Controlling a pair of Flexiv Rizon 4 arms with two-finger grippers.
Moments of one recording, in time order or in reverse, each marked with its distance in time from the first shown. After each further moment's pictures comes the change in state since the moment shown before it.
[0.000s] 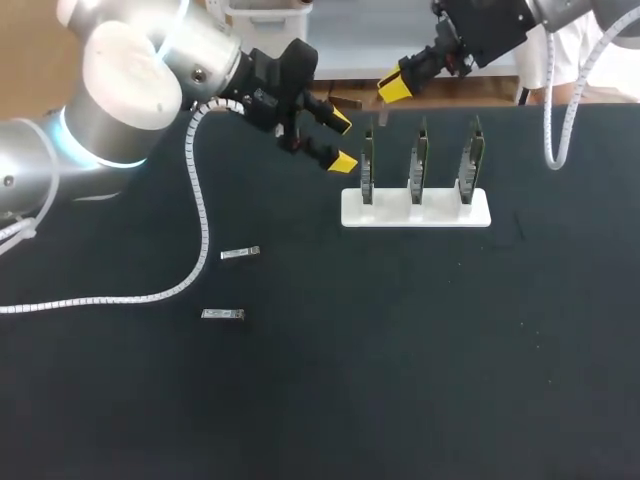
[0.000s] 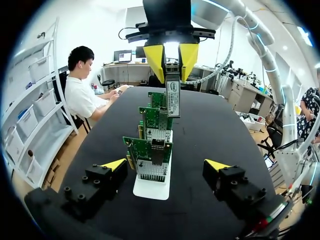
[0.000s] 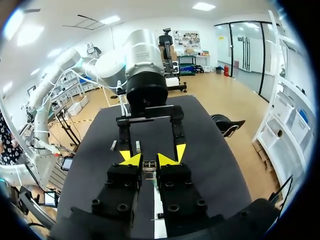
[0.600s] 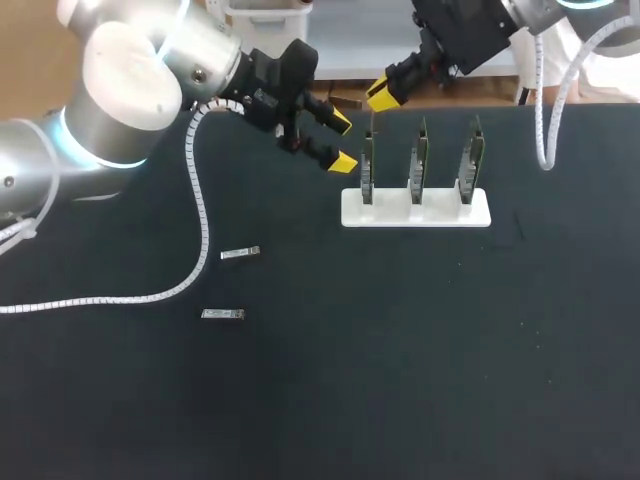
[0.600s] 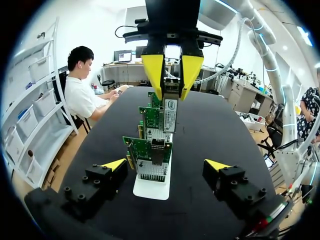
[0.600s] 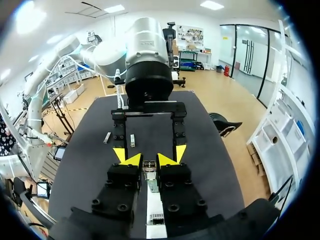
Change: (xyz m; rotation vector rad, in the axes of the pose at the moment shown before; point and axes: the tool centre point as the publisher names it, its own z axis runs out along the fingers) left arm 0.000 0.000 0.000 0.000 0.000 0.001; right arm 0.004 -0.003 0.018 0.044 0.066 -0.061
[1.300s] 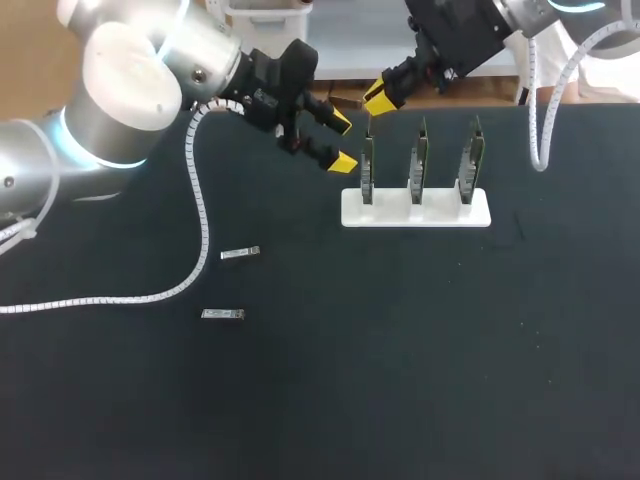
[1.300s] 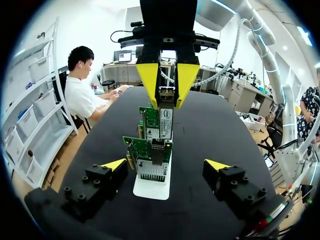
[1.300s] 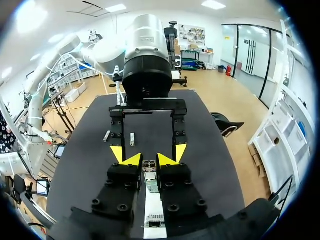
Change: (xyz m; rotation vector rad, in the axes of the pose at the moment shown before) left arm 0.000 0.000 0.000 0.000 0.000 0.000; right arm 0.004 -0.004 0.007 -0.024 0.010 -0.016
